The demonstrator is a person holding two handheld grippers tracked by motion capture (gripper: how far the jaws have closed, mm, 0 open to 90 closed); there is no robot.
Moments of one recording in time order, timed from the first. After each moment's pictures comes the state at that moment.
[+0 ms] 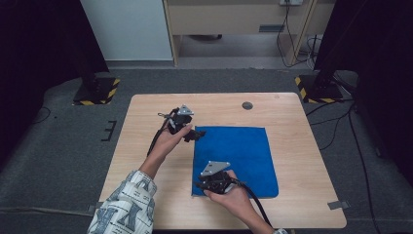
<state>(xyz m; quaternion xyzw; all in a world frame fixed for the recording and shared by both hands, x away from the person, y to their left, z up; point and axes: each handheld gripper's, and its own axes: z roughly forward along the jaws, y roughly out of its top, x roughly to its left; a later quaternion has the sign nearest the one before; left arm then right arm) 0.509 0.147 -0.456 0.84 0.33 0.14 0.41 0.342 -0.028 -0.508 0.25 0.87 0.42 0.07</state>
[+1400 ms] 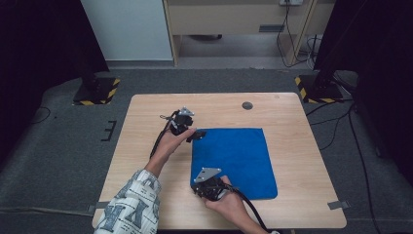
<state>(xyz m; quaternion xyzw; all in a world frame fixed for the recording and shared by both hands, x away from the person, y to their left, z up) 0.529 0.146 -0.488 0.83 0.37 0.11 0.40 0.332 -0.012 -0.524 0.25 0.88 0.39 0.07</state>
